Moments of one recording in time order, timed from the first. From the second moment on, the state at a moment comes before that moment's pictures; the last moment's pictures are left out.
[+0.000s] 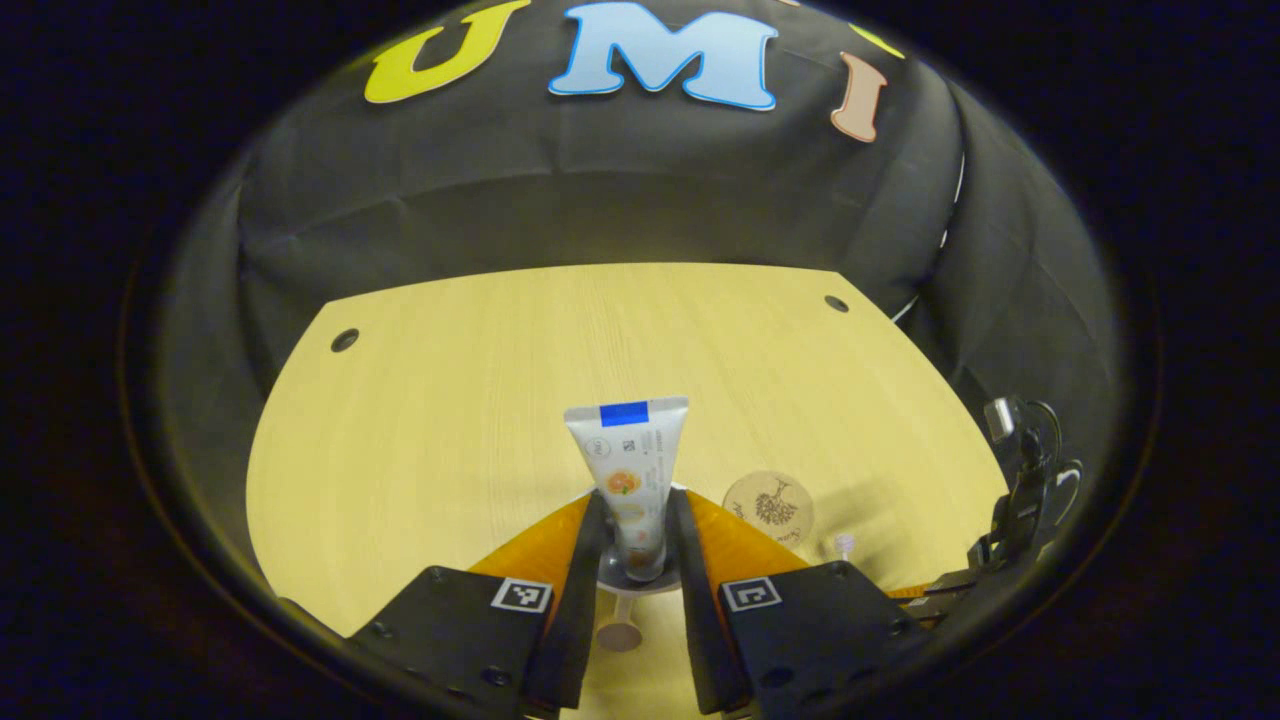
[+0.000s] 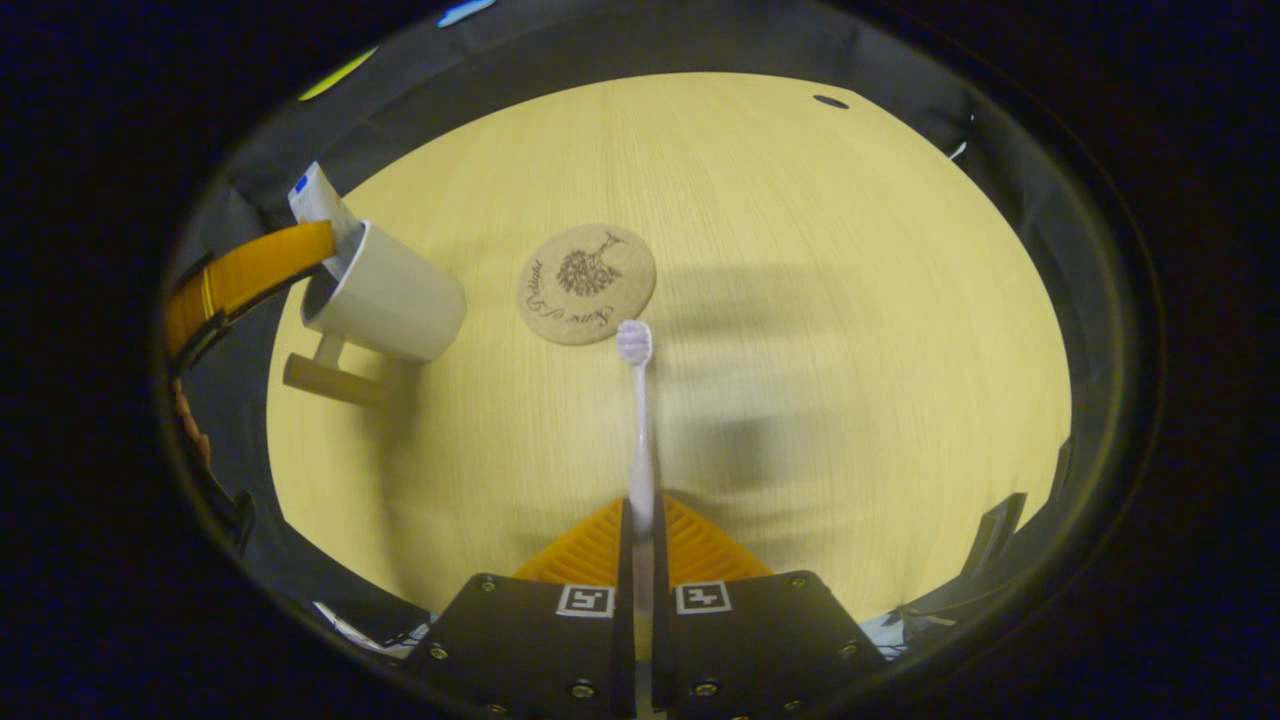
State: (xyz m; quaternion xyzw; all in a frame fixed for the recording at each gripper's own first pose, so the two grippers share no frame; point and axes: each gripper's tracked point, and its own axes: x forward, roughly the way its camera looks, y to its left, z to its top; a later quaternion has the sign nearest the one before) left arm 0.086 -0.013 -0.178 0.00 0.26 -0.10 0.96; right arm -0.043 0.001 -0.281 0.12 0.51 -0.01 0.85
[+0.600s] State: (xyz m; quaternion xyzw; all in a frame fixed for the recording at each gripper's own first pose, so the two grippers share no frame) left arm 0.063 0.034 -0.132 0.00 0.19 -0.05 0.98; right arm 0.011 0.013 -0.183 0.12 0.42 0.00 0.90
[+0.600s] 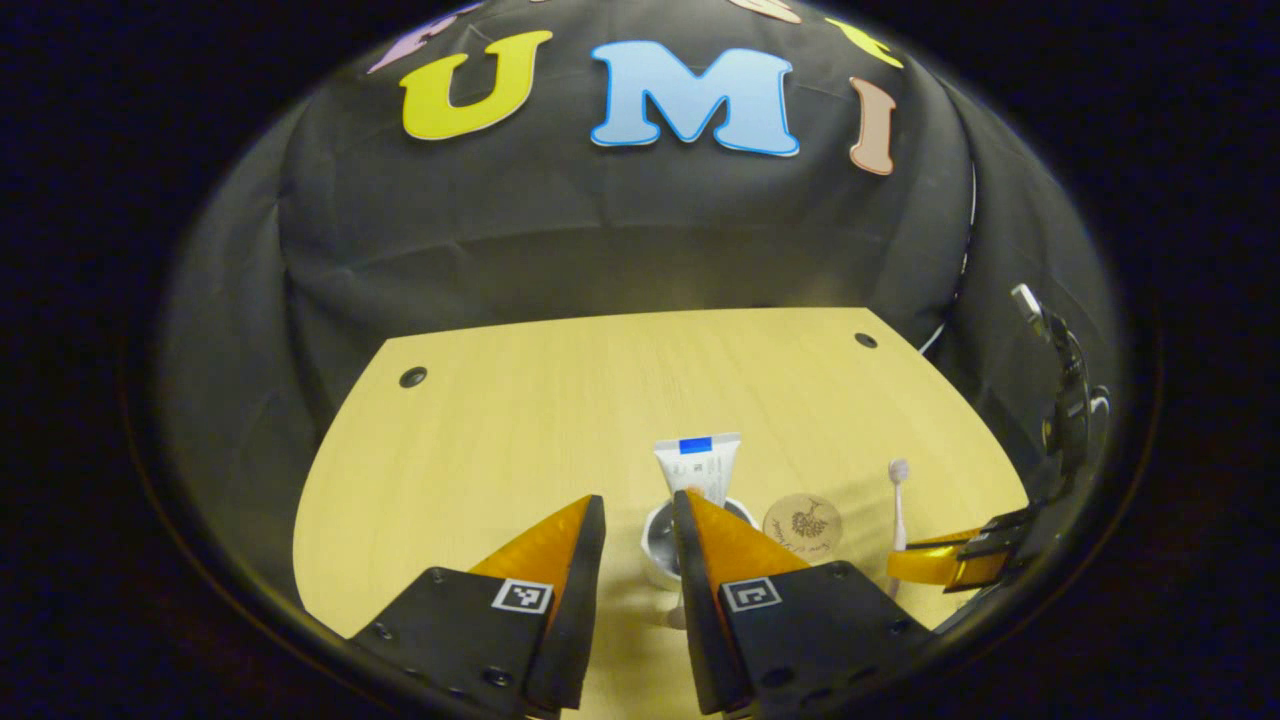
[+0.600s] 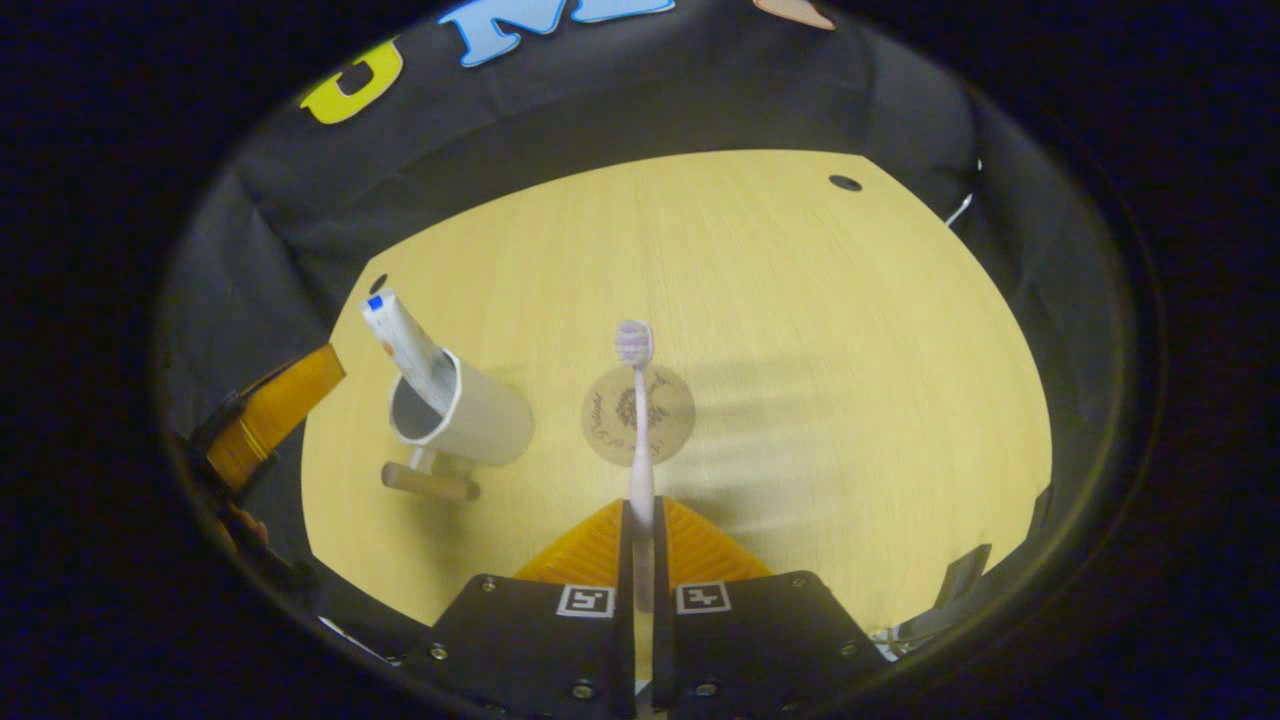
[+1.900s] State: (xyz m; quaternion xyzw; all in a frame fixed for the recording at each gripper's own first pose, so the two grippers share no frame) left arm 0.004 0.129 -0.183 -0.04 0.25 0.02 0.97; right arm 0.104 0.130 -0.154 0.11 0.26 0.08 0.96
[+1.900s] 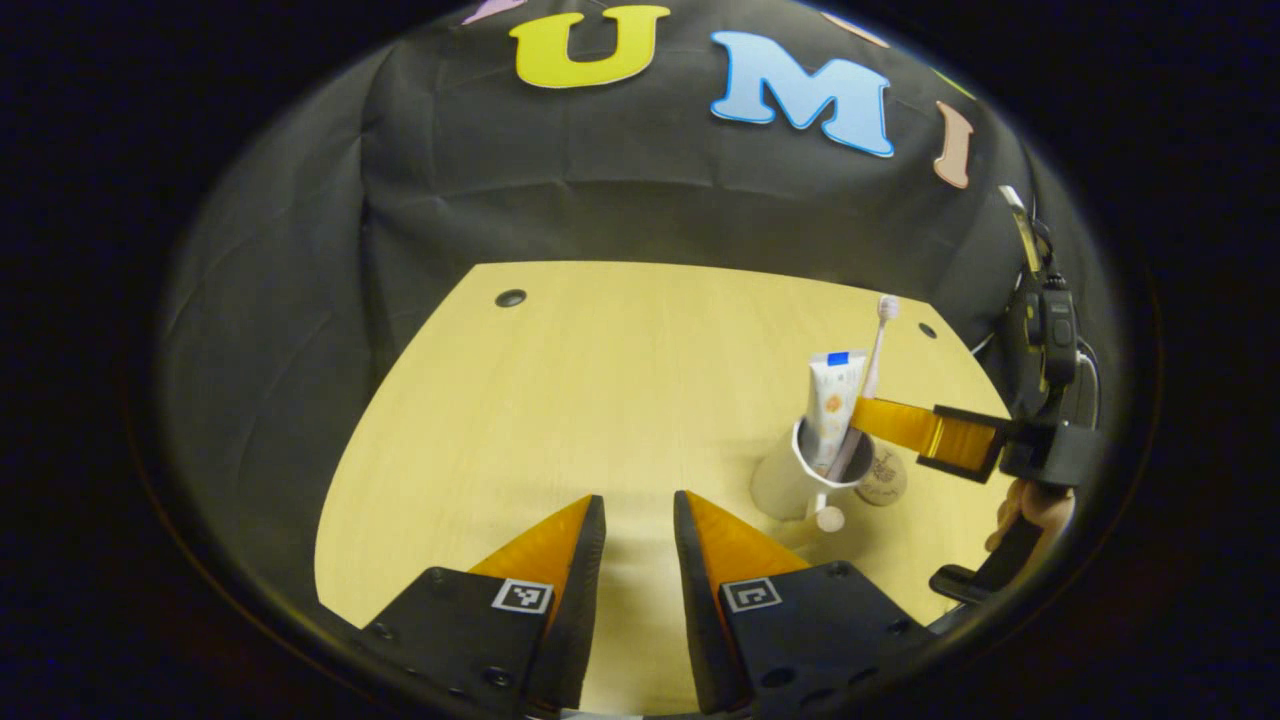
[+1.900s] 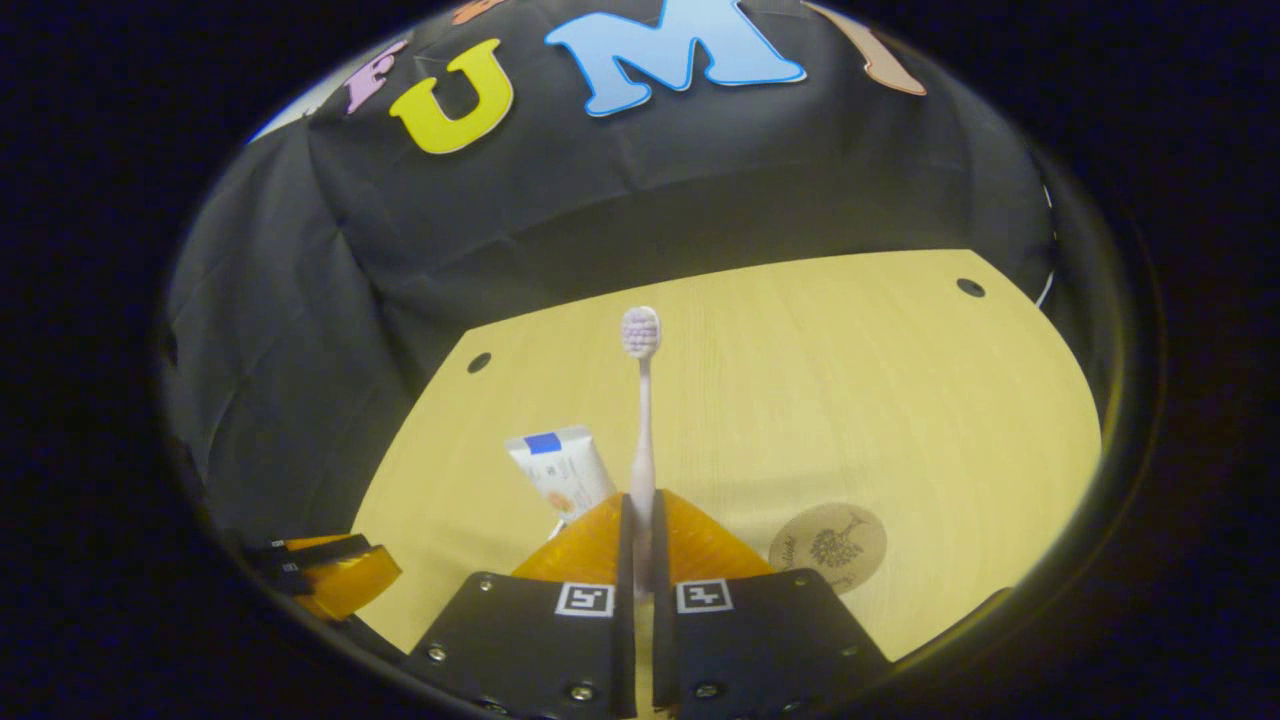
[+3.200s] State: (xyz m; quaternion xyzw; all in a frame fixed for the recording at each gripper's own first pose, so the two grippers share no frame) left arm 0.015 -0.002 -0.231 0.02 0.39 -0.13 0.91; right arm 0.027 0.024 -0.176 0.19 0.28 -0.01 0.94
